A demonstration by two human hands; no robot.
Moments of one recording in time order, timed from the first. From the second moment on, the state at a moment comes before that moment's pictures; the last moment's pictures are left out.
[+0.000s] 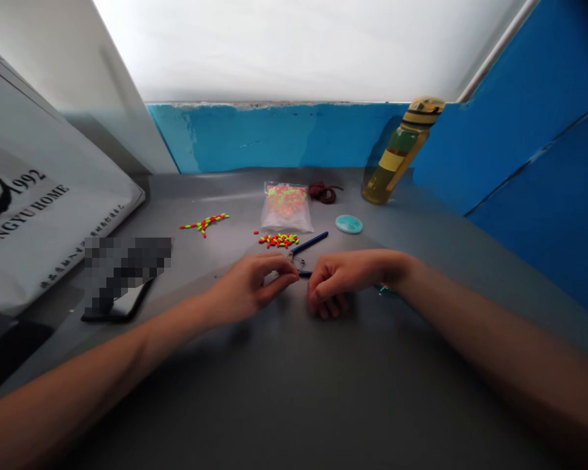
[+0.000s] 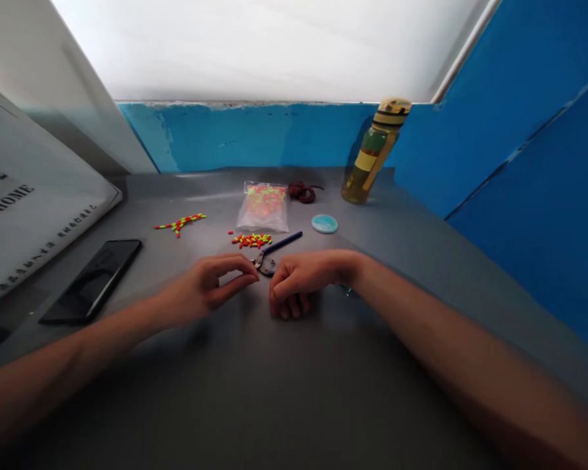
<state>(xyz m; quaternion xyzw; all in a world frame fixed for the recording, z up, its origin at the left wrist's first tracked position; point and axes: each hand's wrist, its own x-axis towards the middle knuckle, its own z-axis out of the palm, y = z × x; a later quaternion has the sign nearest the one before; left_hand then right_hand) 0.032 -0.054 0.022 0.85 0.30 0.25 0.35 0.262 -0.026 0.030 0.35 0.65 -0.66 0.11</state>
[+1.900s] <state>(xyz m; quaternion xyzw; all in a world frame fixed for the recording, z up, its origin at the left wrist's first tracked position) 0.018 -0.027 0.018 0.83 0.36 0.30 0.31 0.266 -0.023 0.029 0.34 0.66 -0.65 0.14</state>
